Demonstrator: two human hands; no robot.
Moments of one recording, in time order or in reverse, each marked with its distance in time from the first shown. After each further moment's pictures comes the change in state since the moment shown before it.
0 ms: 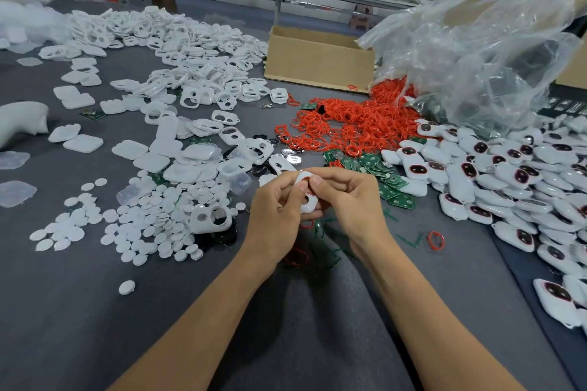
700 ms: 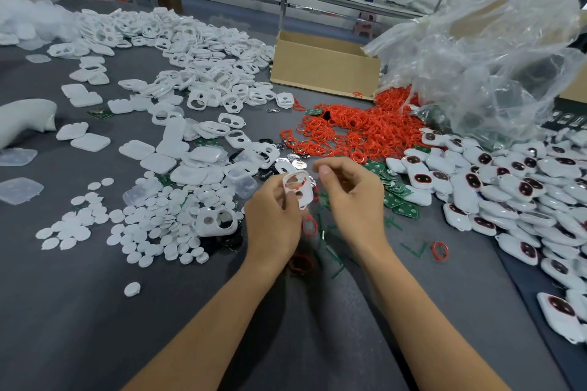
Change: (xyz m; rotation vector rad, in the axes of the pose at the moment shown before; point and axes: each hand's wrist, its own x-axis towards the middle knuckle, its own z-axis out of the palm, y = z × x) left_hand 0.007 -0.008 -0.002 0.211 0.249 0.062; right_hand 0.007 -0.006 0.014 -0.383 0.169 -0.248
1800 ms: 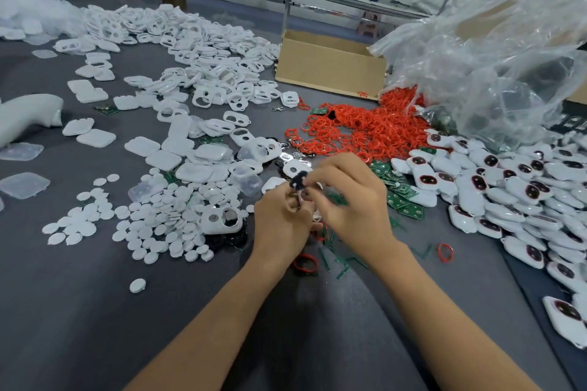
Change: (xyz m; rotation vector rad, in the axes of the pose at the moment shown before) left_hand 0.000 0.003 -0.002 0.079 -0.107 -0.070; right_hand 0.003 0.003 -0.004 -0.334 -0.004 -0.824
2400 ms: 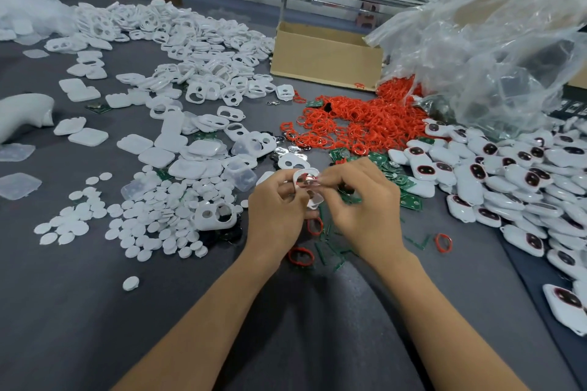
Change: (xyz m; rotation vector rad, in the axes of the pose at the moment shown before) left_hand -0.002 0.004 0.000 -0.228 -0.037 -0.043; right_hand -0.019 0.001 -0.014 -0.020 0.024 0.188
